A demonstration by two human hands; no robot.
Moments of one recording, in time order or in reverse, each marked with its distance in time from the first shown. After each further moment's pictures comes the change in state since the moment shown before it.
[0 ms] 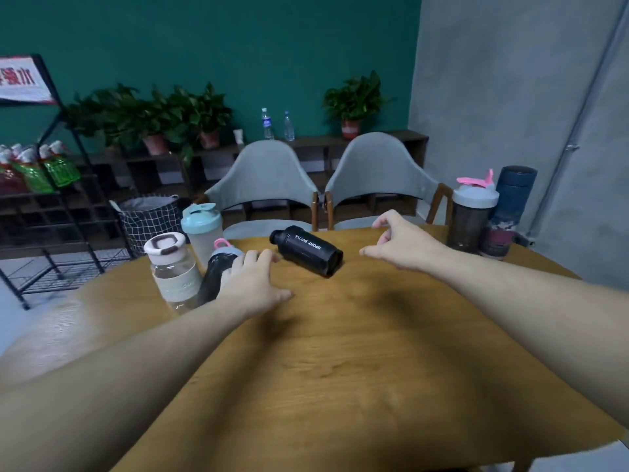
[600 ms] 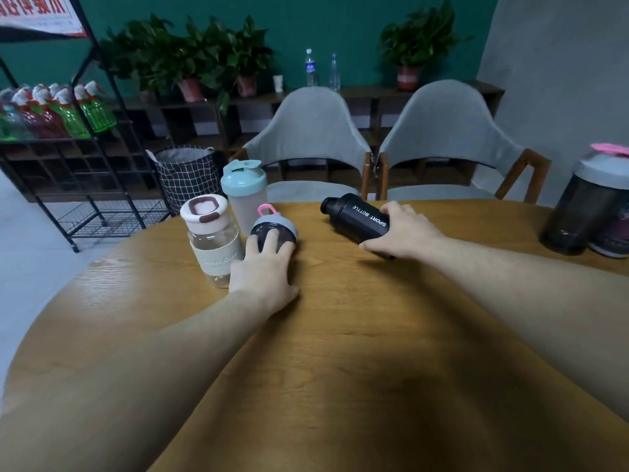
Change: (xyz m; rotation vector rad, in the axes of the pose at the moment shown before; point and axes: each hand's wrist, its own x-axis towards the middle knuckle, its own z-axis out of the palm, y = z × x) left_hand 0.047 -0.090 0.044 0.354 -0.028 -0.068; right_hand 0.113 -0.030 0.120 -0.291 -0.113 0.051
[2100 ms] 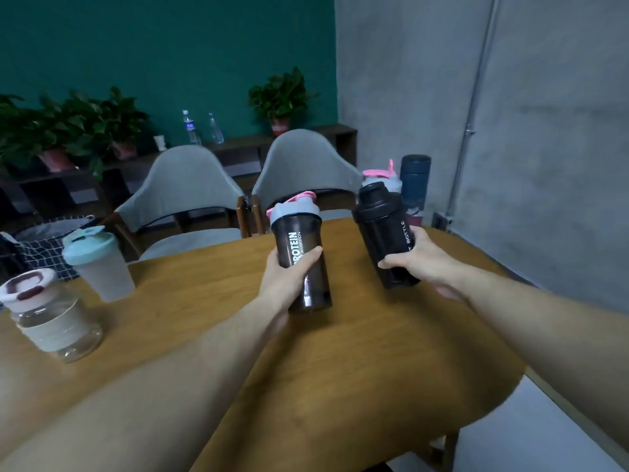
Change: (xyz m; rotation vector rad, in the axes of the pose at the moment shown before) left_hand -0.048 0.268 -0.062 -1.644 -0.250 -0.020; right_hand -0.159 0.255 -0.104 0.877 0.224 0.262
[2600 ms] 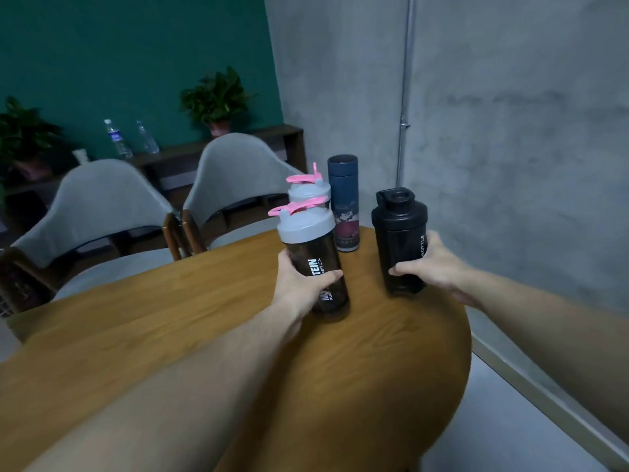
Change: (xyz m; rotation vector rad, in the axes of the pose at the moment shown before) left_hand 0.050 -0.025 0.146 0.159 -0.130 0.140; right_hand 0.033 0.070 -0.119 -0.064 0.165 0.089
